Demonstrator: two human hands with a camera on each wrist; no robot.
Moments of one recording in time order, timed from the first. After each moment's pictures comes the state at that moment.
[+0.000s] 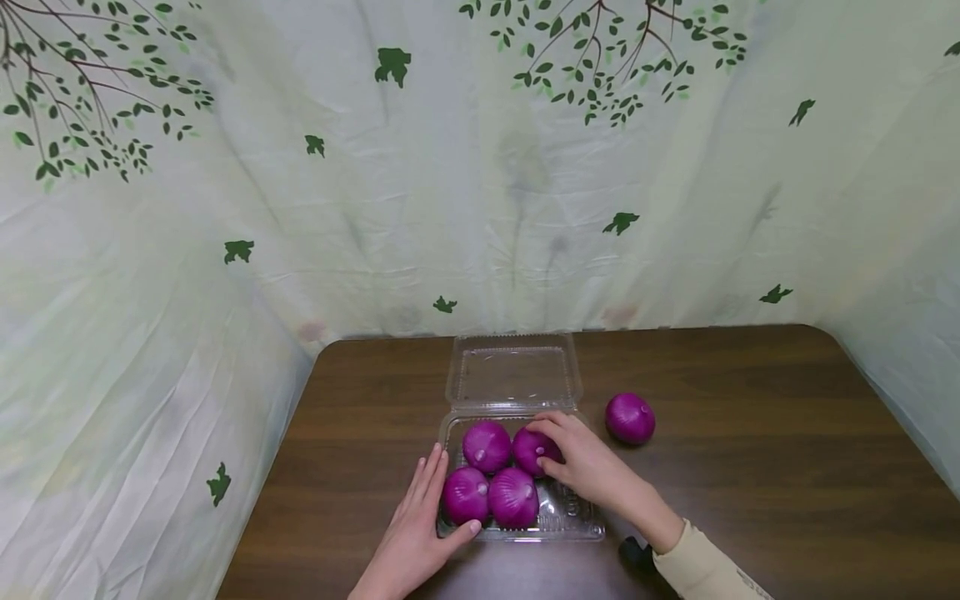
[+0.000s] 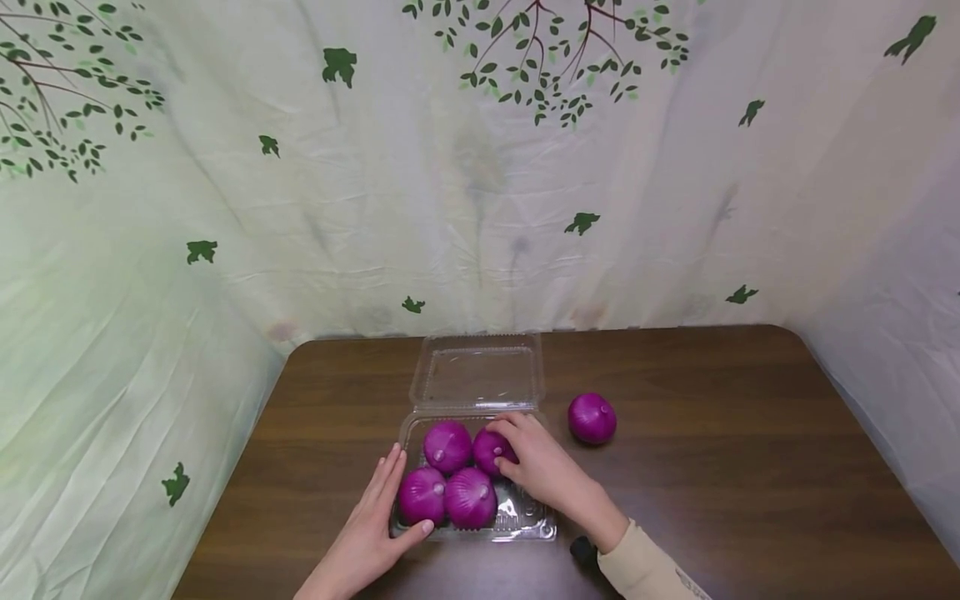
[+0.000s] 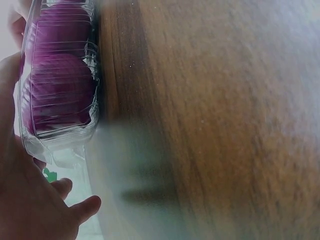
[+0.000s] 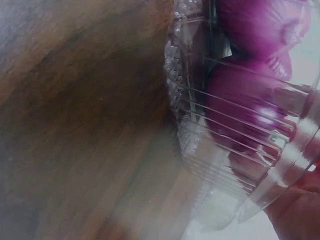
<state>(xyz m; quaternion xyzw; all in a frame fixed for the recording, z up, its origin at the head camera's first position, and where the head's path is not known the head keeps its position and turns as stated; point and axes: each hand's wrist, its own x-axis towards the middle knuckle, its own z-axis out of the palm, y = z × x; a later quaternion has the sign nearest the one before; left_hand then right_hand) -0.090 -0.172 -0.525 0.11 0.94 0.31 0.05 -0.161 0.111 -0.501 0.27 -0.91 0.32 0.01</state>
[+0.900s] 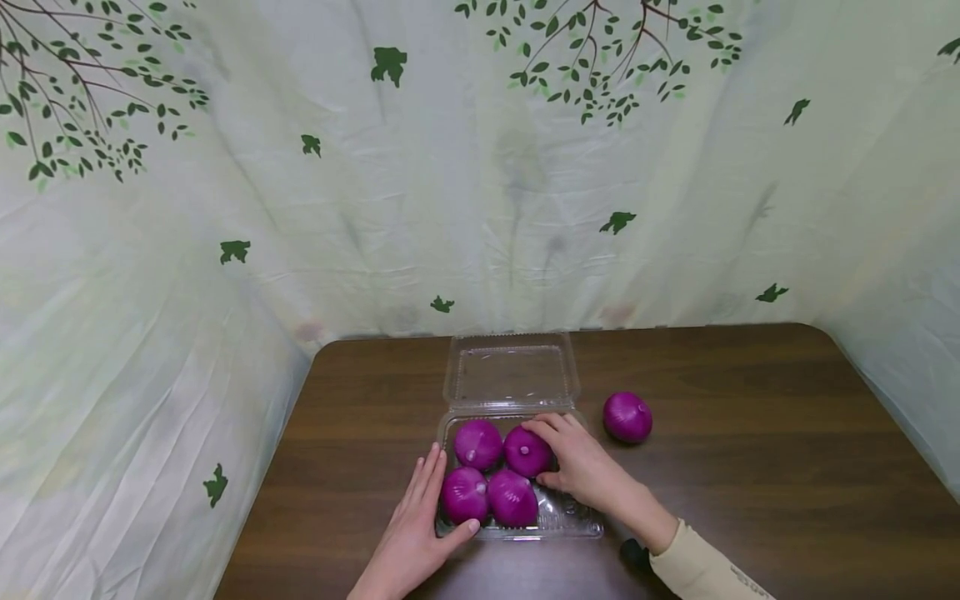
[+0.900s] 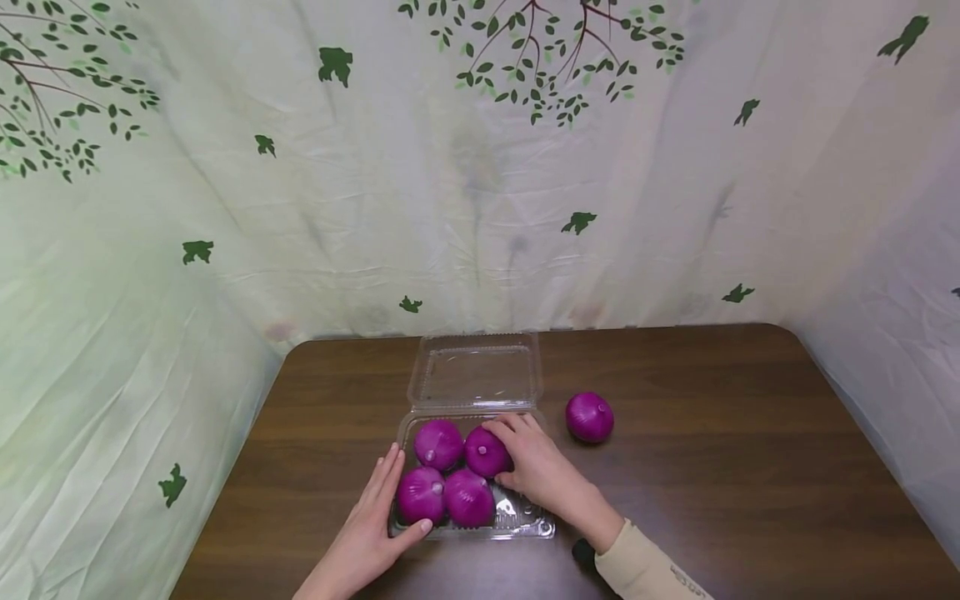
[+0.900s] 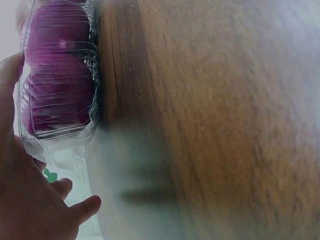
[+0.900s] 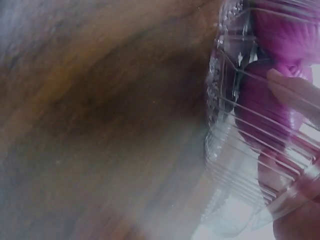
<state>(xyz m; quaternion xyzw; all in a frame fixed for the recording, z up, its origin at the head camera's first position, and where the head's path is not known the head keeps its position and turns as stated) -0.090 -0.171 -0.526 0.12 0.94 0.31 0.03 -0.162 0.110 -0.512 0.29 -0.91 0.28 0.04</state>
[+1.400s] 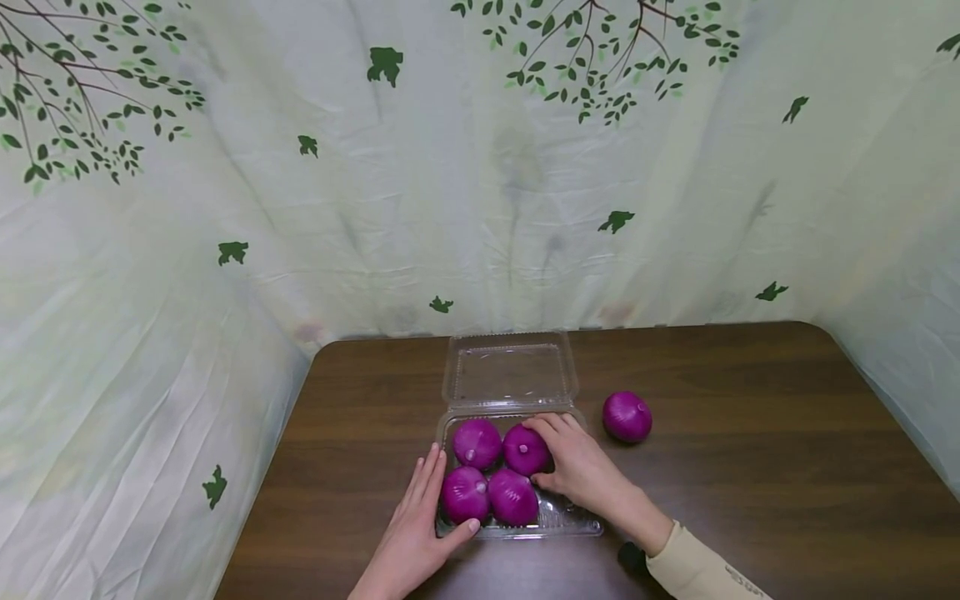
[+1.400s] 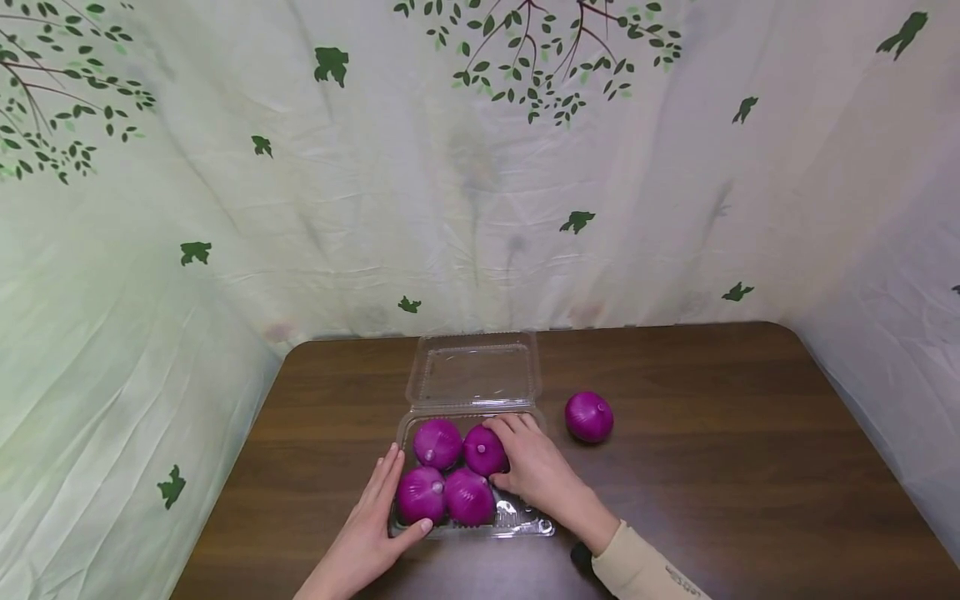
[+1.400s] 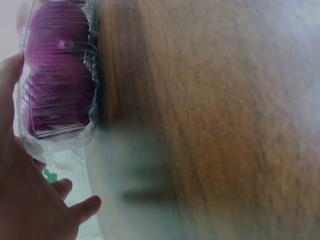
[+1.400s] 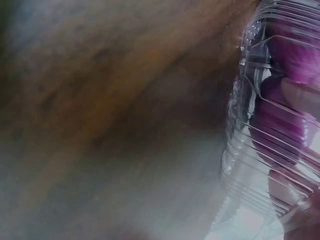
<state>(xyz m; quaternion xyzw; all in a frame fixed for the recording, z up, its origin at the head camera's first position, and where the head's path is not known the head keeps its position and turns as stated) -0.090 -0.169 -0.526 0.11 0.94 0.31 0.04 -0.162 0.106 -0.519 0.27 -0.92 0.27 0.08</state>
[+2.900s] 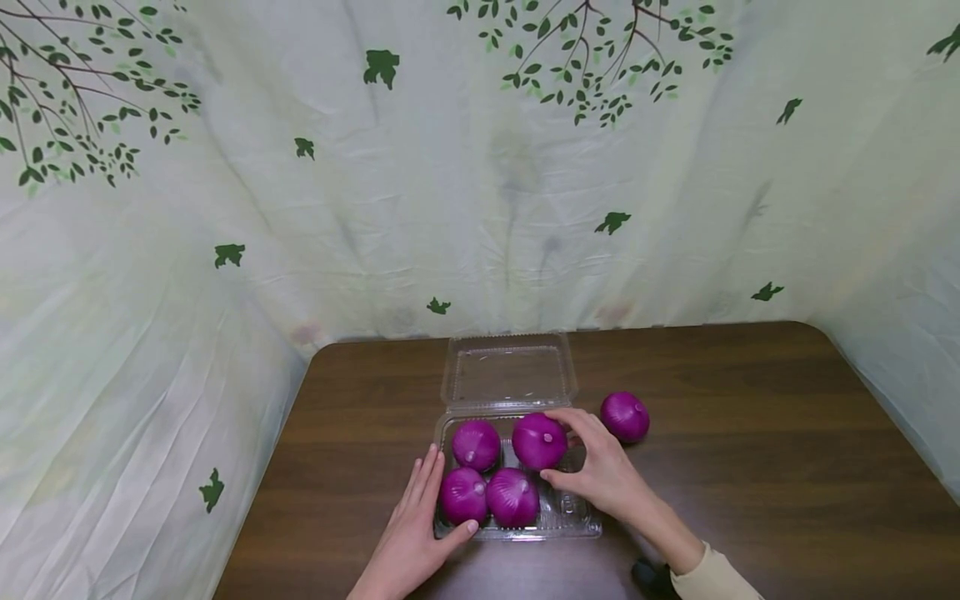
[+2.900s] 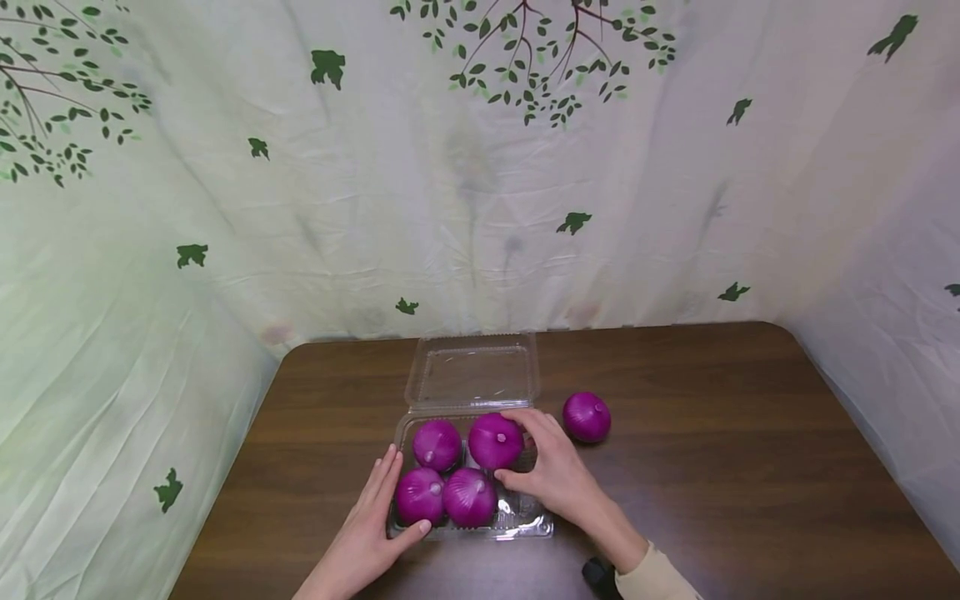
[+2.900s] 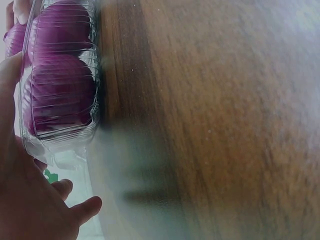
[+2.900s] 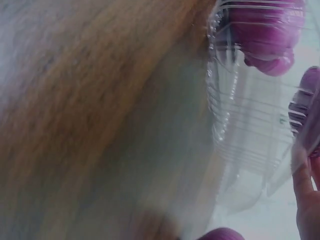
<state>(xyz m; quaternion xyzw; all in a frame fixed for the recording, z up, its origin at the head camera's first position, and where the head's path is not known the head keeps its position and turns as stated) -0.091 -0.169 -0.524 0.11 0.94 0.30 0.05 -0.144 0.133 -0.509 0.21 -0.85 0.47 0.10</state>
